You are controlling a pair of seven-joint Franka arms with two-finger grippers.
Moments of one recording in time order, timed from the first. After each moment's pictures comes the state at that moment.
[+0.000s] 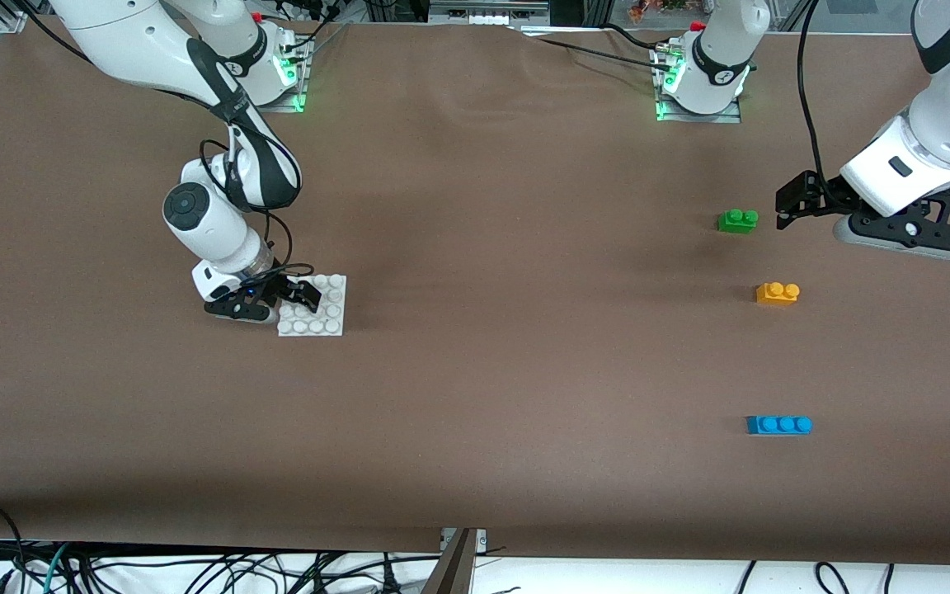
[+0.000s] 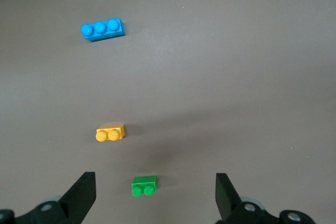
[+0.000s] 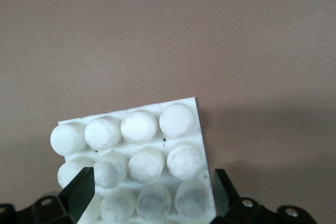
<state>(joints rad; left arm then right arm) 0.01 0.02 -0.13 -1.68 0.00 1.68 0.04 0.14 0.43 0.13 -2.22 0.07 2.80 0.36</state>
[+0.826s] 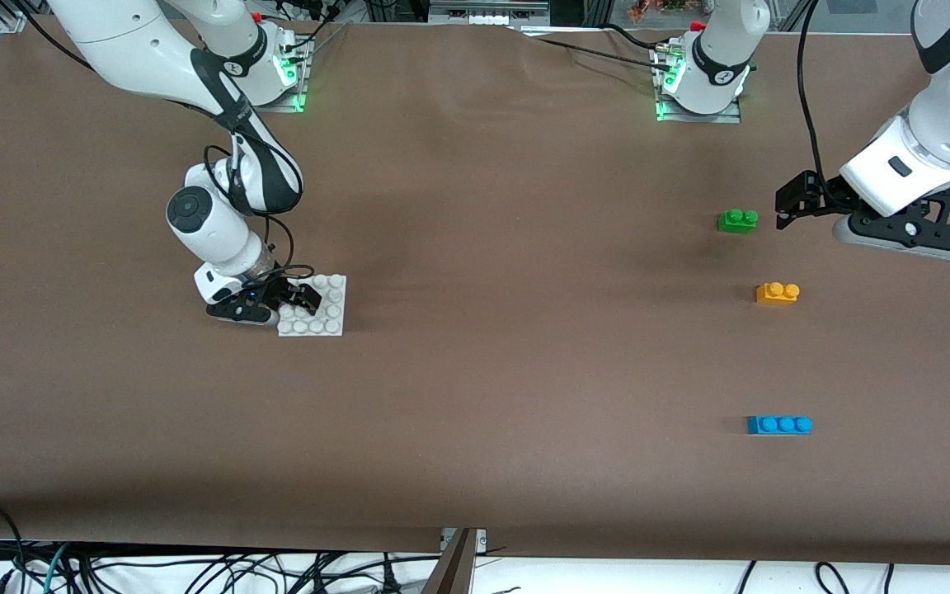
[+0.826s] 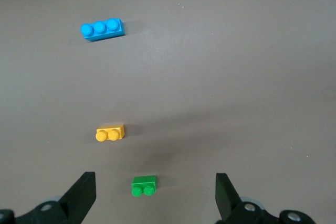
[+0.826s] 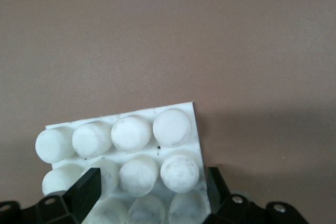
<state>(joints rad) 0.01 0.02 -0.13 -1.68 0.00 1.68 0.04 0.14 0.47 0.12 -2.22 0.07 2.86 0.33</state>
